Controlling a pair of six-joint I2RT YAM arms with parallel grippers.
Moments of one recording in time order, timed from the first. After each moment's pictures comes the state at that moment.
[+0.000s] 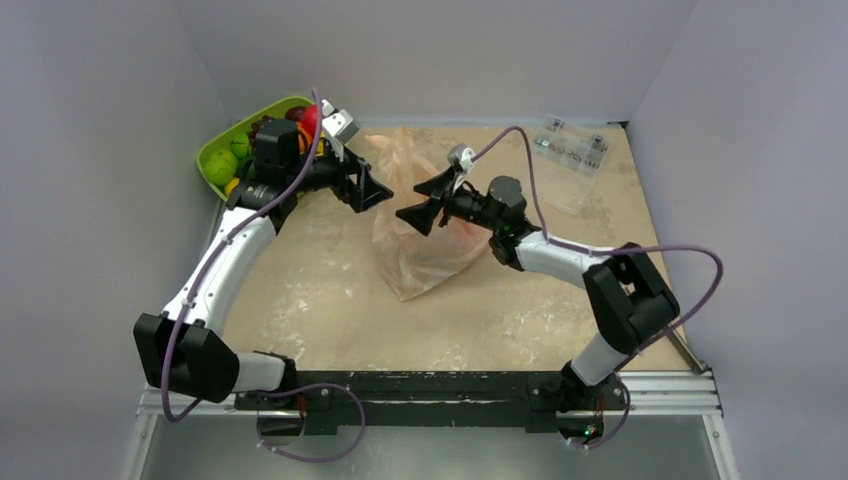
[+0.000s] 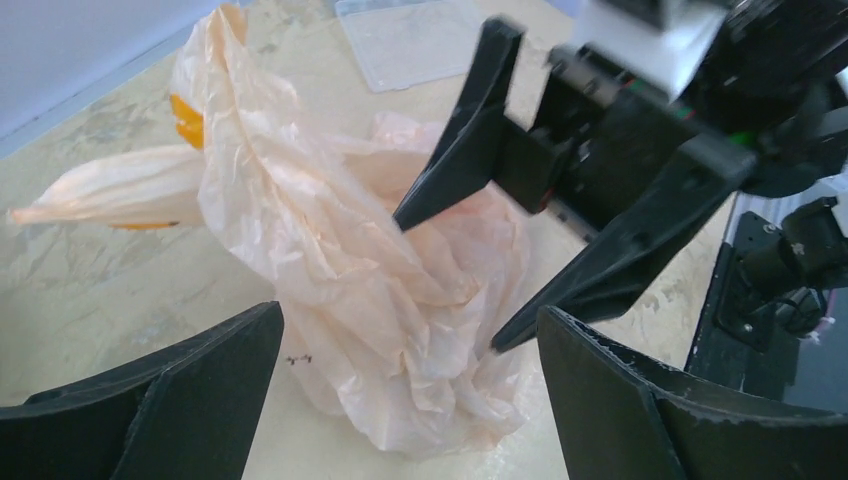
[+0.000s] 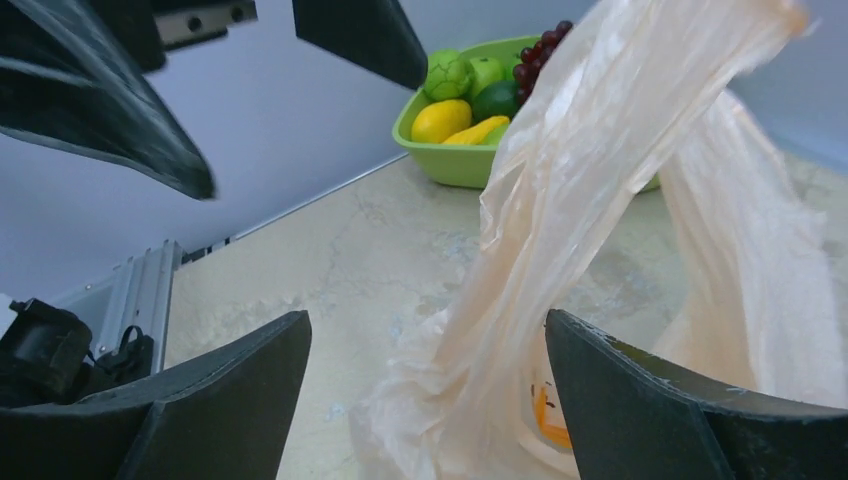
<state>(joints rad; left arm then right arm) -0.23 1.35 1.27 -0.31 0.81 0.06 0.59 1.68 0.90 0.86 -0.55 0.34</state>
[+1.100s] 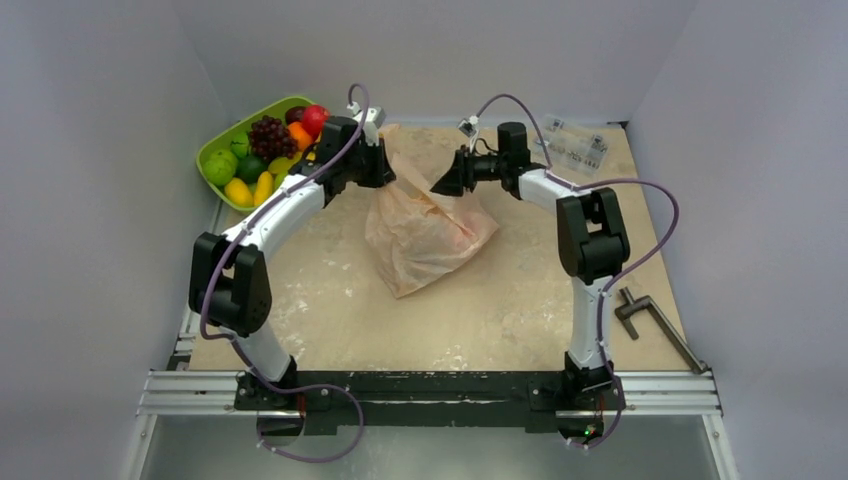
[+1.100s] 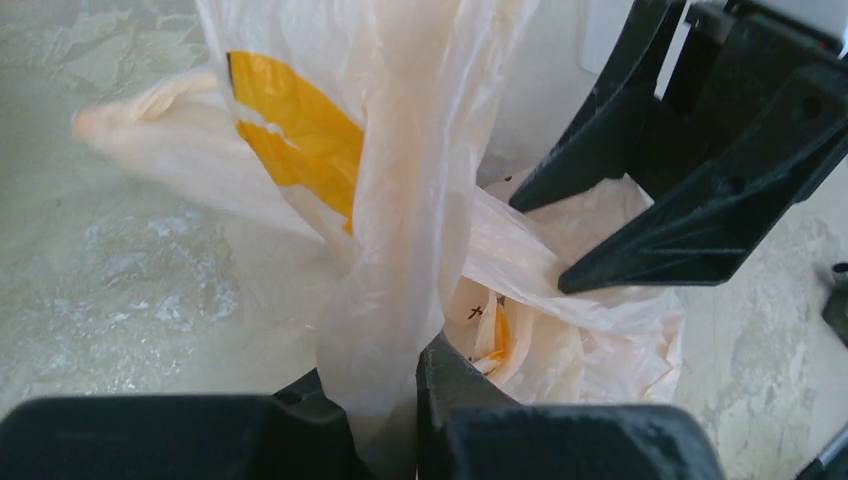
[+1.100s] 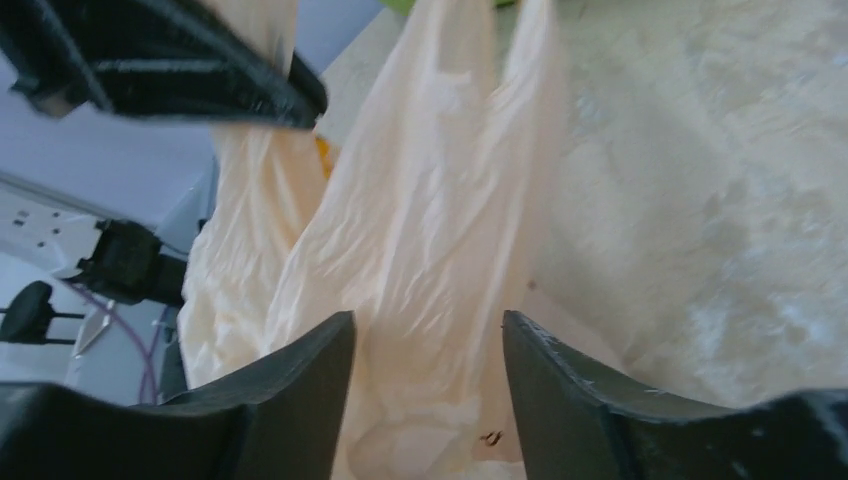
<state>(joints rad) -0.35 1.71 1.39 -0.27 0.23 -0.28 0.27 2.18 1.60 0.14 -1.12 0.25</state>
